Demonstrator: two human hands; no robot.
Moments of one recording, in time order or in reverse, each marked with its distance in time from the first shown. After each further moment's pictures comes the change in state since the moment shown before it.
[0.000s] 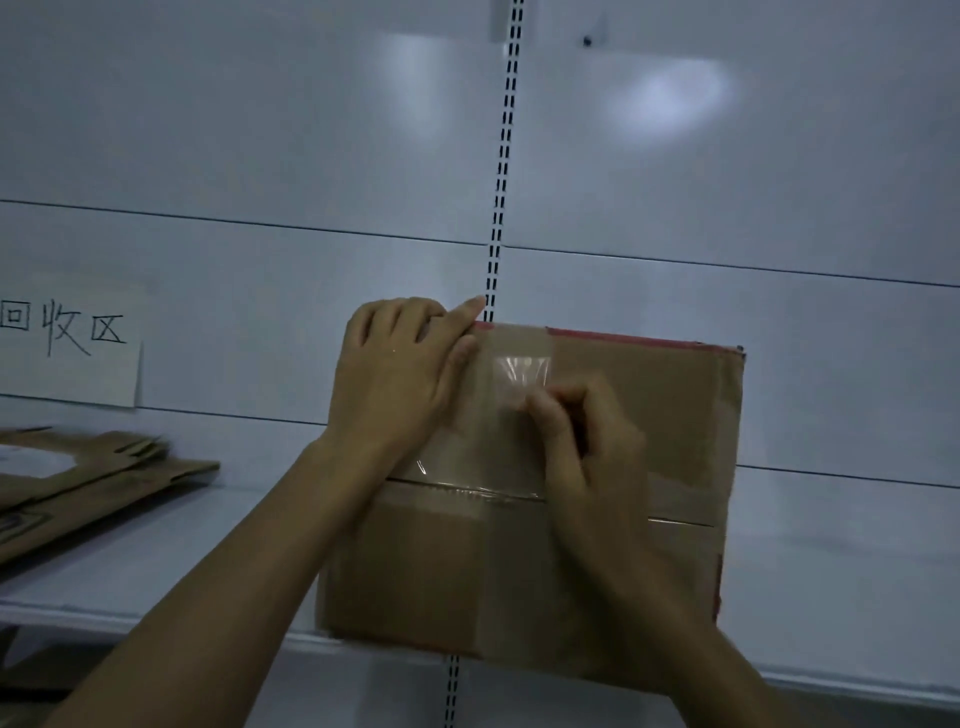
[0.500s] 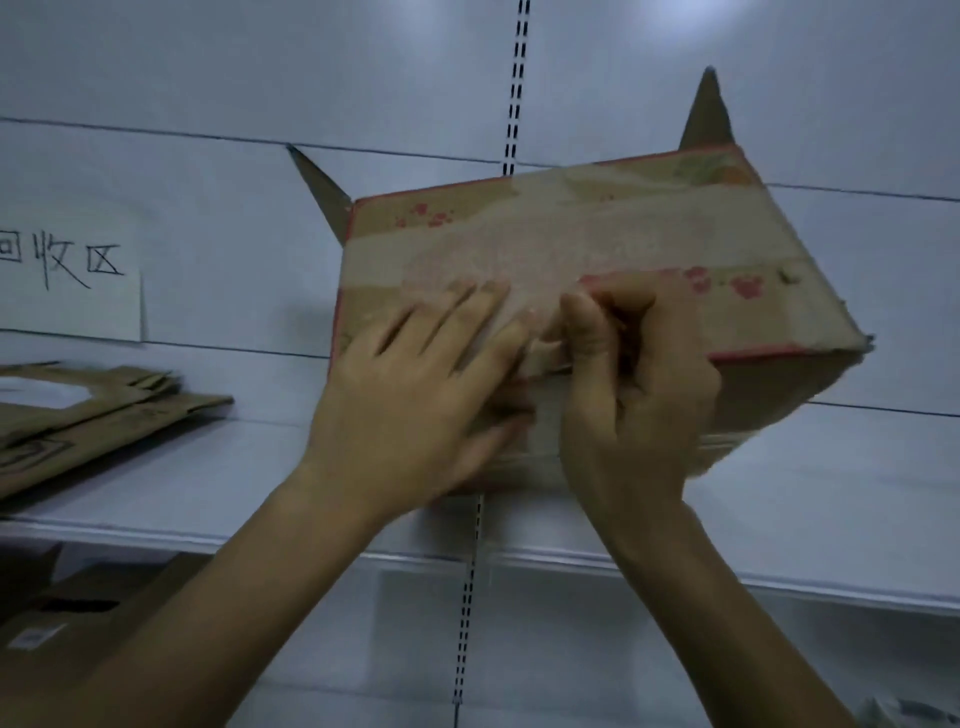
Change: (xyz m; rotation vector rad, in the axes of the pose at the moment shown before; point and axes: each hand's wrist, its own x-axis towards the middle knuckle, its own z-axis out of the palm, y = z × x) left_hand -0.065 0.023 -0.055 0.055 -0.013 0.306; right_hand 0.000 -0.045 0.012 -0.129 0.266 -0.196
